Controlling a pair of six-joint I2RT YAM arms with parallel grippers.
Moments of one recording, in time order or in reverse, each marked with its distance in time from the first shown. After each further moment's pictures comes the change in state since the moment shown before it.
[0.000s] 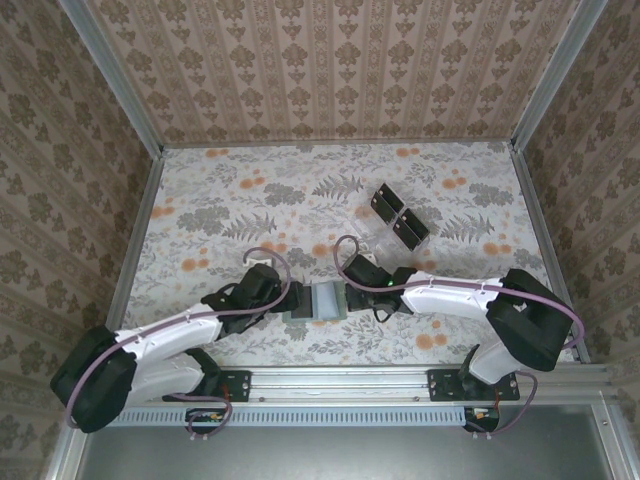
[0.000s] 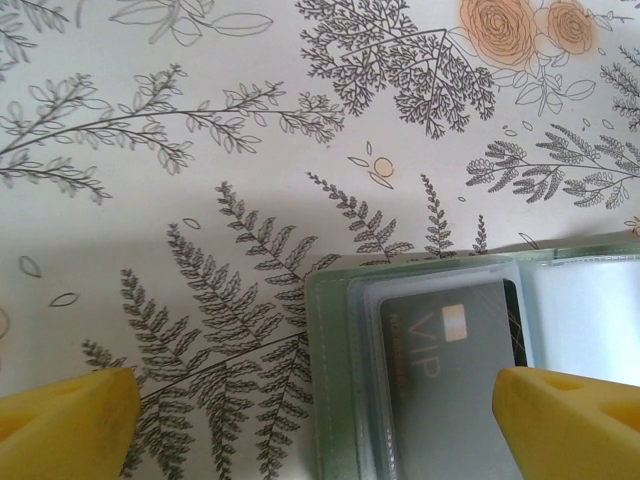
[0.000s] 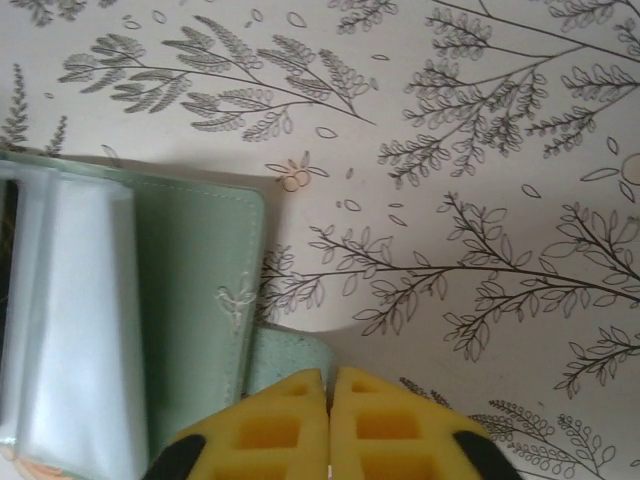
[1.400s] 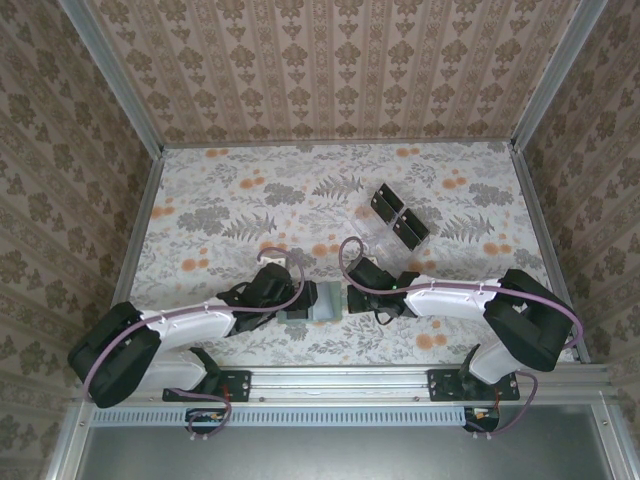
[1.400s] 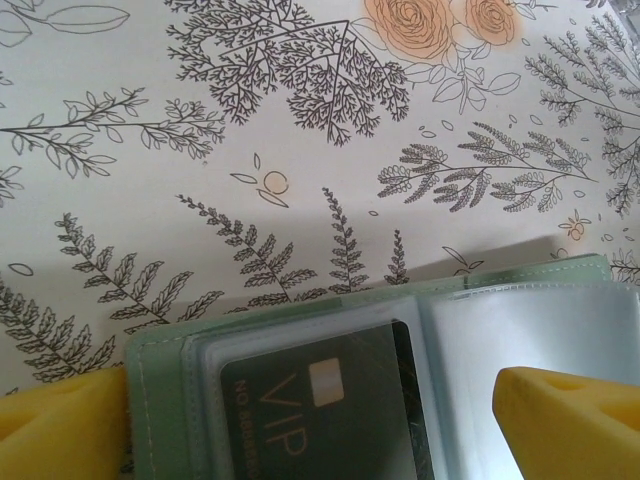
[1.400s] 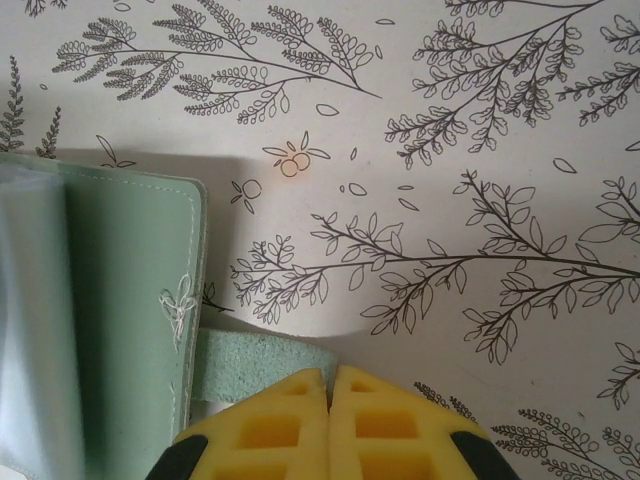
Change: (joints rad) left arm -0.055 0.149 0.009 0.195 0.032 -0.011; right arm -0.017 -0.003 -0.063 0.105 -0.058 0.024
